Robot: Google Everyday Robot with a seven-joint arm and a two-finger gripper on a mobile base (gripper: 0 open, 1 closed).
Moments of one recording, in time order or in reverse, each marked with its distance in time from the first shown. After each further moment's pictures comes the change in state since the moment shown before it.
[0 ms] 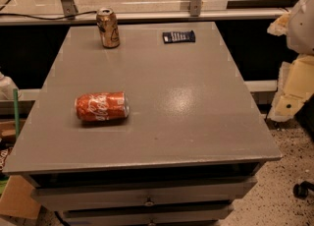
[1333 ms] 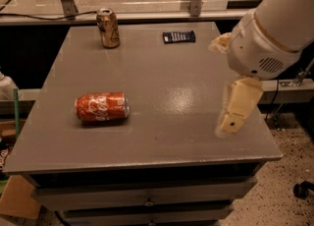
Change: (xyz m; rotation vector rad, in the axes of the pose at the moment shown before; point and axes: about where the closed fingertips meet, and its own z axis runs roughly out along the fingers) arm -0.086 0.040 0.040 -0.094 -0.200 -0.149
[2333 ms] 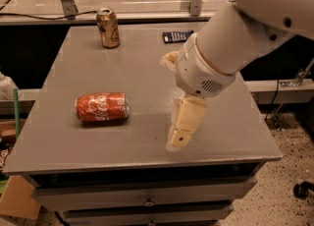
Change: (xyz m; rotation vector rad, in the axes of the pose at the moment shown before) arm -0.075 0.022 0.059 -0.061 -0.146 -0.113
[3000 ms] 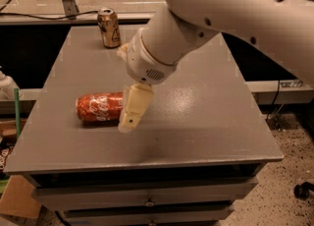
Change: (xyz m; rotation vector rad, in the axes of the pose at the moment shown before) arm -0.074 -0.047 0.060 0.001 -0.118 -0.082
